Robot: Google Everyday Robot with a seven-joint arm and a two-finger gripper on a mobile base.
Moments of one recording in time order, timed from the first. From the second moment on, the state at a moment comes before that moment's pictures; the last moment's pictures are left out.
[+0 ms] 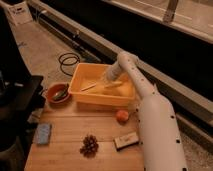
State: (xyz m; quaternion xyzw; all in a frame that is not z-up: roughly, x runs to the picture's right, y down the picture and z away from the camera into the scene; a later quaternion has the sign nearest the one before) arm -0.017 -0.041 0.963 -0.19 -0.35 -0.09 0.91
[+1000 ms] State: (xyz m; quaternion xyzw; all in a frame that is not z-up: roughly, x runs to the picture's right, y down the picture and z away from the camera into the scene) arm 0.027 -0.041 0.980 -0.20 -0.25 0.06 0.95
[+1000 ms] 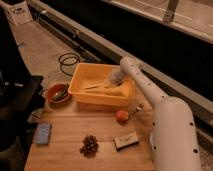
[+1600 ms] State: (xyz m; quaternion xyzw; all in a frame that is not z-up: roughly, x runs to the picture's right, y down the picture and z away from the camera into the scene) arm 0.003 -0.044 0.992 -0.20 -0.24 0.08 0.95
